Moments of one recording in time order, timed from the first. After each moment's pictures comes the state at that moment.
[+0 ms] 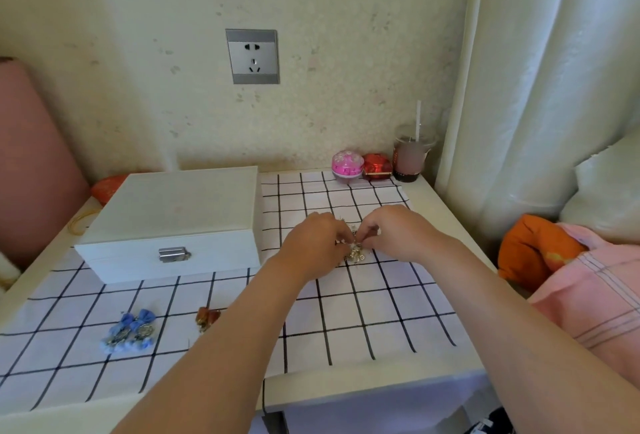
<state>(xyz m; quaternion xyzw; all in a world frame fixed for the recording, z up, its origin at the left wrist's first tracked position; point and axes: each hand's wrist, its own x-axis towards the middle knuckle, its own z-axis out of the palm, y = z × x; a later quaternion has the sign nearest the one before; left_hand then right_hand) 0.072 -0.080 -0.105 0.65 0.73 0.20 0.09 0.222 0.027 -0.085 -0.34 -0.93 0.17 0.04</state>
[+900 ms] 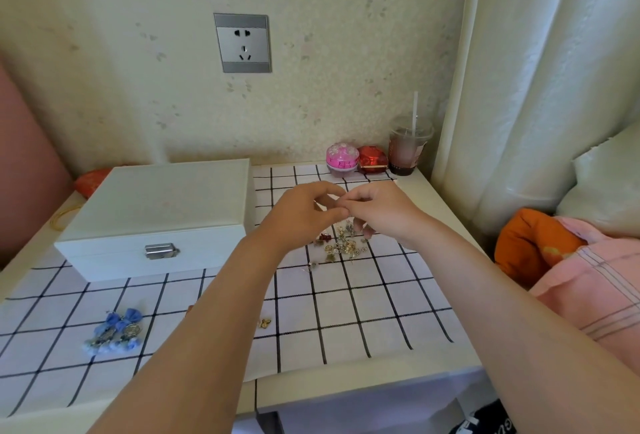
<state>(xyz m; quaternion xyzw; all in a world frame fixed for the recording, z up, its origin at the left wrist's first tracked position) 0.055 -0.077 -0.075 0.57 0.69 0.39 0.23 0.203 0.015 -0.068 -0.37 -0.76 0.50 0.19</state>
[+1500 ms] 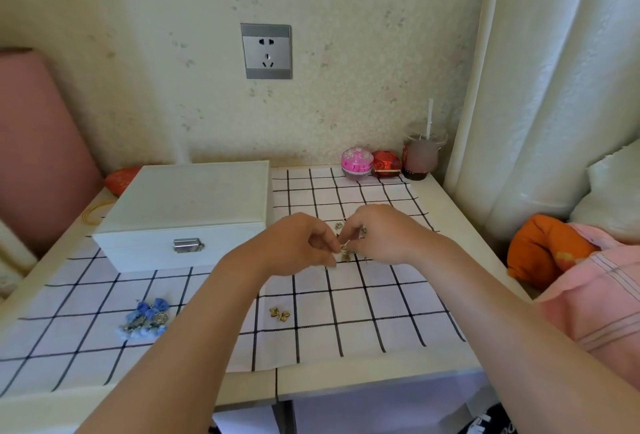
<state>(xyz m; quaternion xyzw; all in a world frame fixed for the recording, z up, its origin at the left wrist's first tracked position) 0.042 -0.131 -0.069 0.60 0.70 0.24 0.30 0.198 -0.012 -0.071 -0.30 -0.93 0.20 0.03</state>
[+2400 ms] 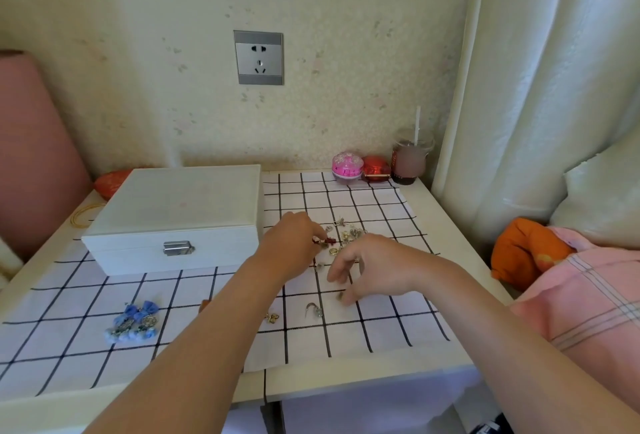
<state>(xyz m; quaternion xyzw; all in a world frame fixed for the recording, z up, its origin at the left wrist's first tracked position) 0.053 -0.107 -0.095 0.60 0.78 0.15 0.08 0.226 -0.040 -0.067 -0.26 -0.90 0.33 -0.07</state>
